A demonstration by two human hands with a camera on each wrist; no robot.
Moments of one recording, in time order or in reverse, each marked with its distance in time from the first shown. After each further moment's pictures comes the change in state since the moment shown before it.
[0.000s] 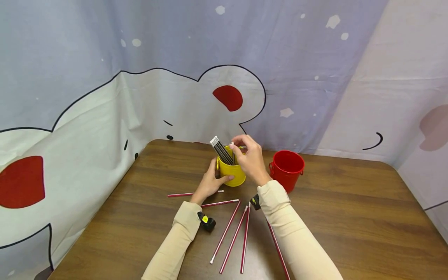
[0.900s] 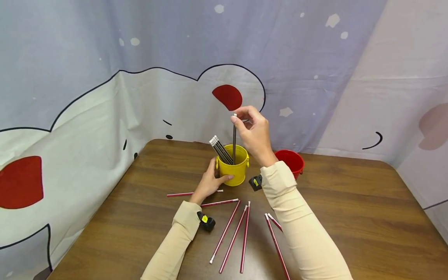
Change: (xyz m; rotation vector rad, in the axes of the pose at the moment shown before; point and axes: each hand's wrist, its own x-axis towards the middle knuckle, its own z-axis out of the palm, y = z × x) left_hand -0.002 0.000 -0.002 0.007 -0.005 0.006; right_hand 0.048 -0.043 -0.021 0.200 0.116 -0.036
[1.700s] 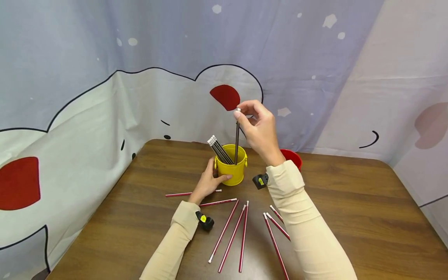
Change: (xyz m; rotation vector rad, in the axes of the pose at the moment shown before) left_hand 0.002 -0.001 -0.002 -0.005 0.003 -0.014; right_hand 0.005 -0.020 -0.012 0.080 0.012 -0.010
